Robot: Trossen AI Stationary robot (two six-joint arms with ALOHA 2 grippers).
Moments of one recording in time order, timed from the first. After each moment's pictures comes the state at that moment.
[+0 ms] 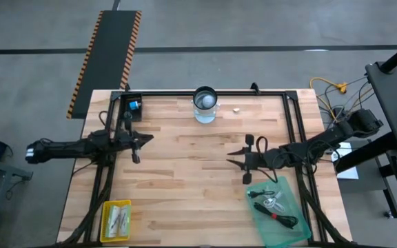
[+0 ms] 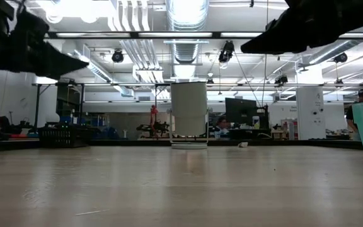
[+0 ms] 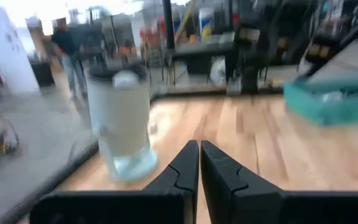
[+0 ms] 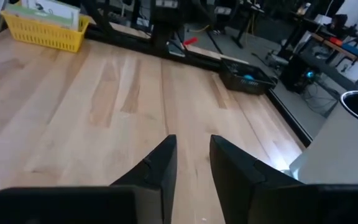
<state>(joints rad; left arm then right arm) 0.05 0.14 0.02 0.09 -0.22 0.13 0.33 1.21 0.47 0.44 0.49 -0.13</state>
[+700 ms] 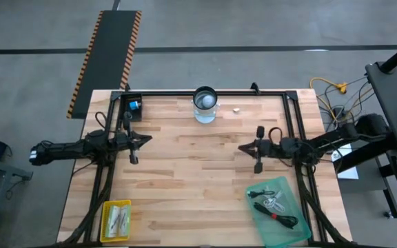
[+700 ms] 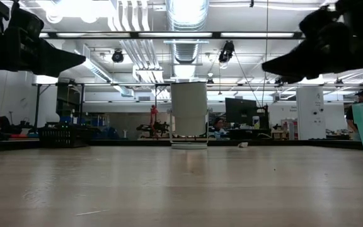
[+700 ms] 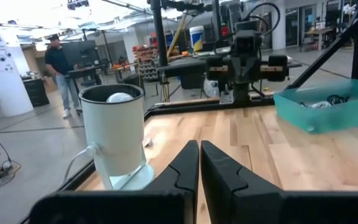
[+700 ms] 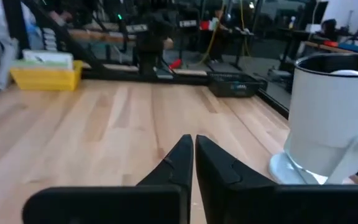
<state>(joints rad) 0.05 0.05 0.01 0.04 -0.17 0.16 0.13 1.05 0.10 0.87 0.27 -0.05</state>
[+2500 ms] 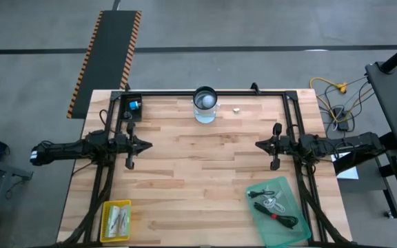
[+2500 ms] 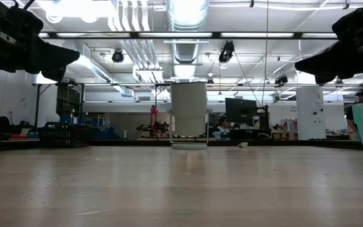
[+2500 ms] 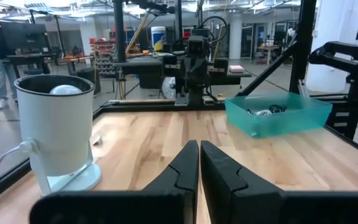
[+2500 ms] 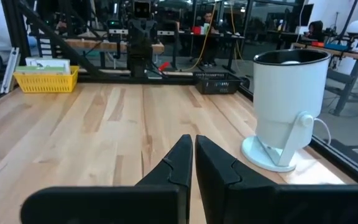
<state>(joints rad) 0.05 0.03 0.01 0.01 0.00 0.02 0.12 0.13 0.01 0.05 0.28 -0.02</state>
